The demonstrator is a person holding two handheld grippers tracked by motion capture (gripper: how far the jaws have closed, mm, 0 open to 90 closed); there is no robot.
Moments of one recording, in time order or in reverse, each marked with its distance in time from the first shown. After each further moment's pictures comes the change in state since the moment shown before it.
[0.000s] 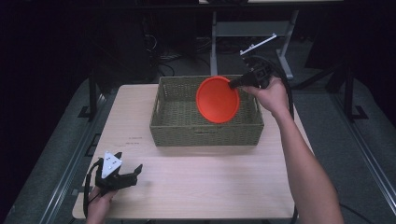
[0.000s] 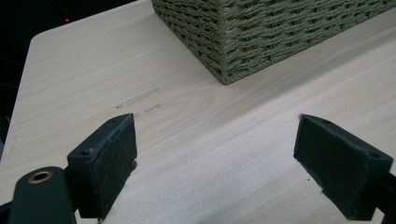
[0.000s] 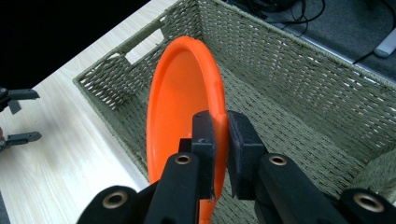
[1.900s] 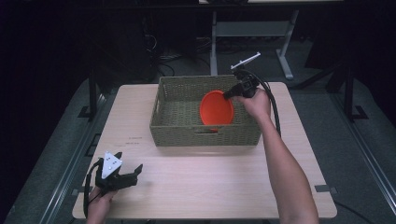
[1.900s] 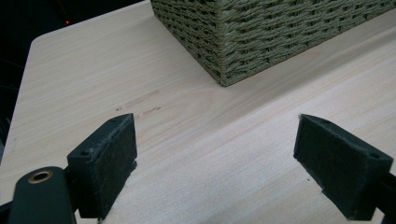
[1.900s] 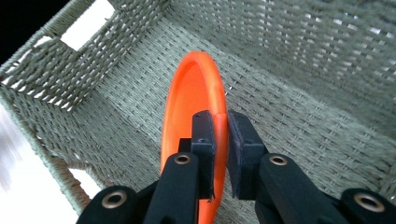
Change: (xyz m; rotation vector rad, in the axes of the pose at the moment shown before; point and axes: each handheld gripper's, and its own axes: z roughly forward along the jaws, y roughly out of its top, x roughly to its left) left arm -0.002 0.001 -0.001 -0.004 -0.001 0.000; right arm -0.035 -0.020 0.081 0.084 -0.021 0.133
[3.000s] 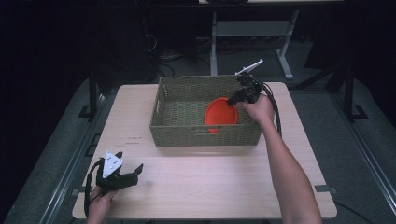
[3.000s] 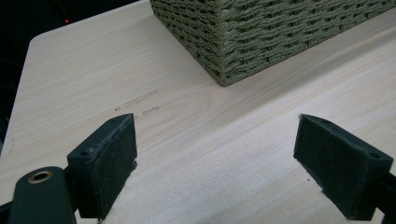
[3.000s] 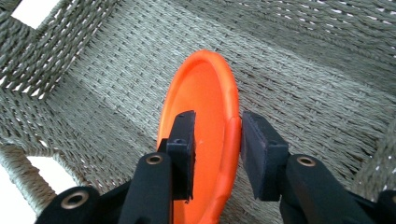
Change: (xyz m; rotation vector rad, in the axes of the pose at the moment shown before) left arm -0.001 0.001 0.002 0.001 0.002 0.001; right arm -0.019 -0.017 0.012 0.074 -0.023 0.084
